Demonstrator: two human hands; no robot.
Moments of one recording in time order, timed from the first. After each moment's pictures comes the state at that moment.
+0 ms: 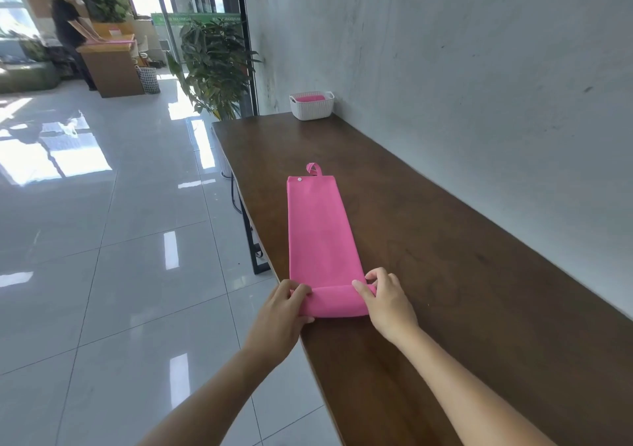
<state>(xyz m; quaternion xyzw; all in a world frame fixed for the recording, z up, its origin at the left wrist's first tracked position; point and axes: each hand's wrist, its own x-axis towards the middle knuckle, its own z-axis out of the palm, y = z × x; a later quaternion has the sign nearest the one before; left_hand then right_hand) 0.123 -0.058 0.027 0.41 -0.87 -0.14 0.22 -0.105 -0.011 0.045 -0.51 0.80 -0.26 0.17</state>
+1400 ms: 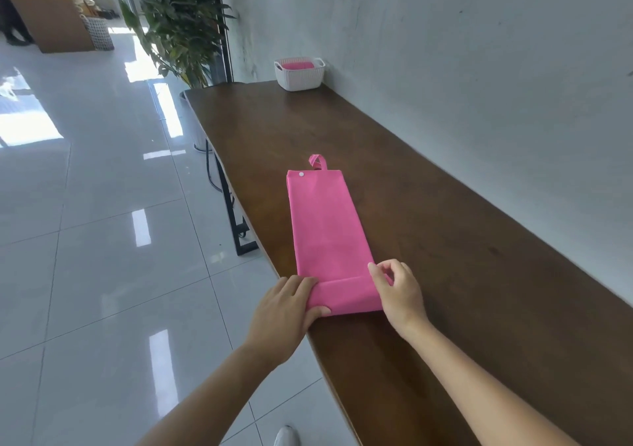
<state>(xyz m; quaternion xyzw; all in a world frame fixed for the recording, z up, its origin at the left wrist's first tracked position) 0.128 -0.110 0.019 0.38 -0.90 -0.11 0.19 -0.097 -0.051 0.035 -0.42 0.81 -0.36 0.19</state>
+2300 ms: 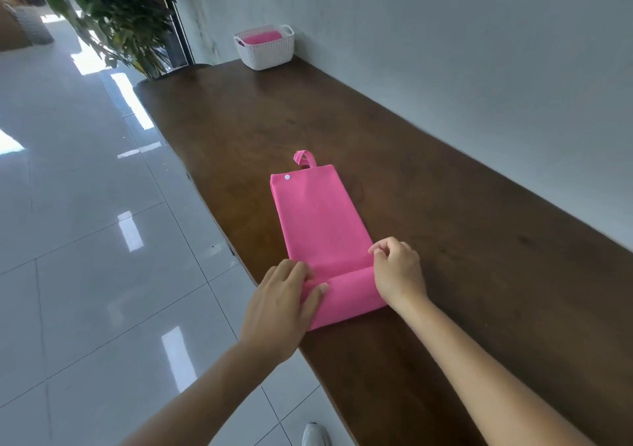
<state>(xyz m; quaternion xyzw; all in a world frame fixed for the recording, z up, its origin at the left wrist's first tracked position) 0.105 -0.199 0.048 0.40 -0.88 -0.18 0.17 -0.106 -0.149 0.039 -0.33 0.87 -0.32 0.18</state>
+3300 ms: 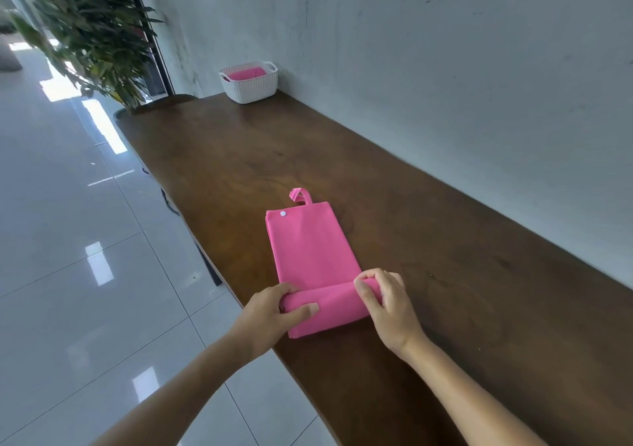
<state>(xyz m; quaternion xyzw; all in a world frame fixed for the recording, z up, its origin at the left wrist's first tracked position) 0.108 -0.267 0.045 0.36 -0.79 -0.49 0.07 -0.102 -0.130 0.029 -0.44 0.79 -0.39 0.19</state>
